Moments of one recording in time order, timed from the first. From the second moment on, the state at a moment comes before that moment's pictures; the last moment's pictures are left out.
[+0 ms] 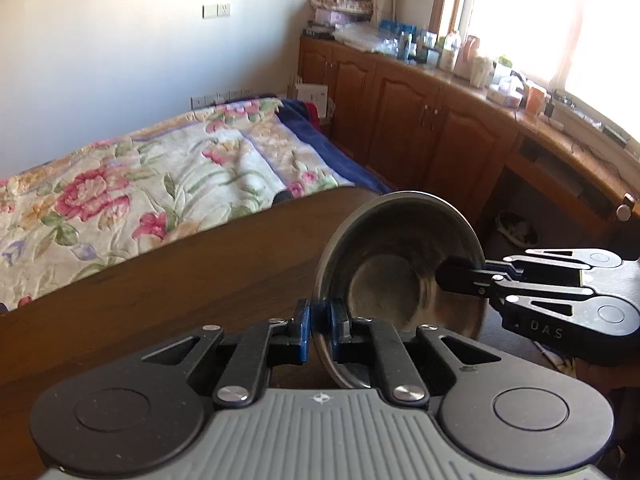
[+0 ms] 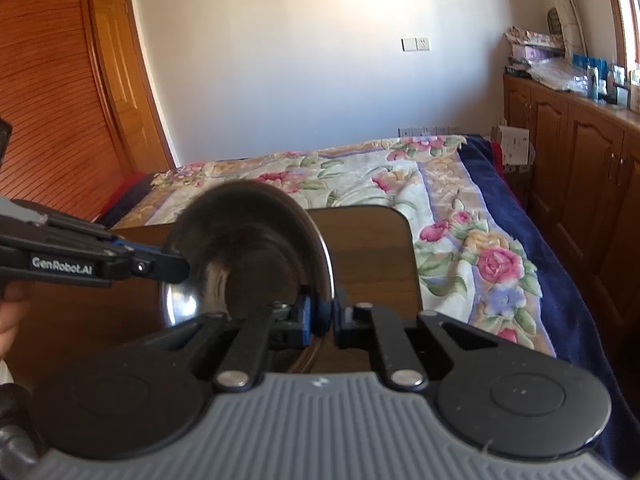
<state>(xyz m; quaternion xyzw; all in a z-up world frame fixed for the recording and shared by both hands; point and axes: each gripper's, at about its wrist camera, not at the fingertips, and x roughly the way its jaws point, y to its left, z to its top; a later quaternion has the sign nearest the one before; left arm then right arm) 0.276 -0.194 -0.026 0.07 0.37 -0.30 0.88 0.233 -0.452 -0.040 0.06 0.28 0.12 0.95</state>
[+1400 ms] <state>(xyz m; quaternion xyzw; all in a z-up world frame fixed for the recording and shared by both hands) 0.145 -0.099 0.016 0.04 0.28 -0.30 0.91 0.134 -0.403 0.003 0.05 0.20 0.15 0.97</state>
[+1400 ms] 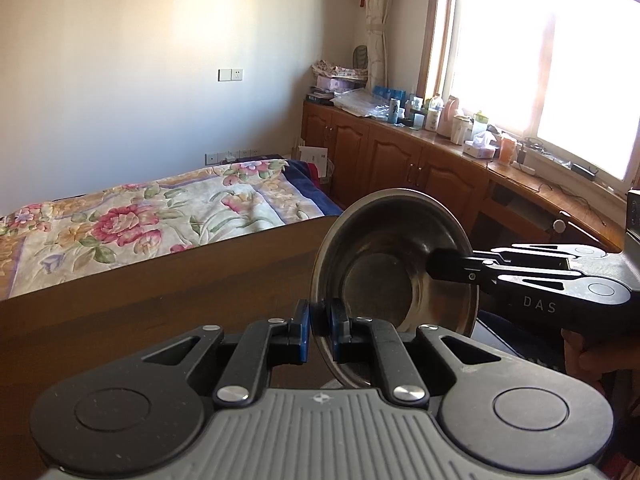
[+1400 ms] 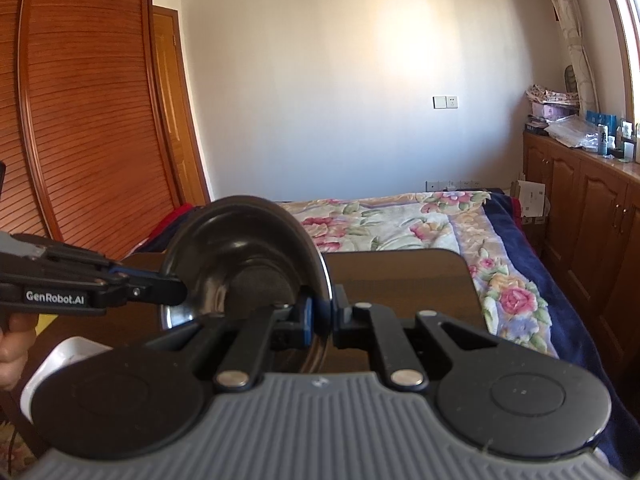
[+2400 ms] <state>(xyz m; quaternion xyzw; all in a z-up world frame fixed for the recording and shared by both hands) 0.077 -0.072 -0.024 0.00 0.28 -0.29 0.92 0.086 -0.386 -0.031 0.10 0.21 0.16 0.96</state>
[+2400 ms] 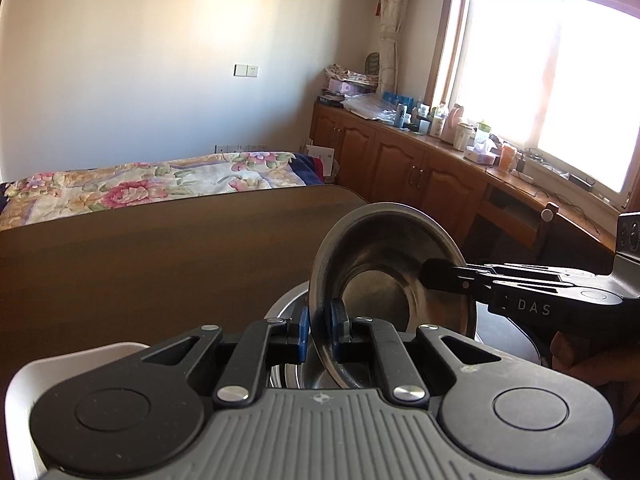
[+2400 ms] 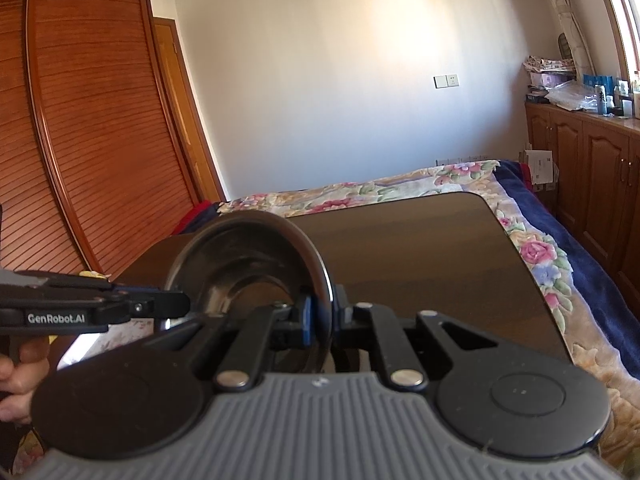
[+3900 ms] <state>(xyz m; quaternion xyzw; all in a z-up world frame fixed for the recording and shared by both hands) 0.062 -0.066 -0.048 0.00 0.26 -0.26 0.93 0.071 -0.353 -0.047 -0.03 0.19 0.14 0.97</state>
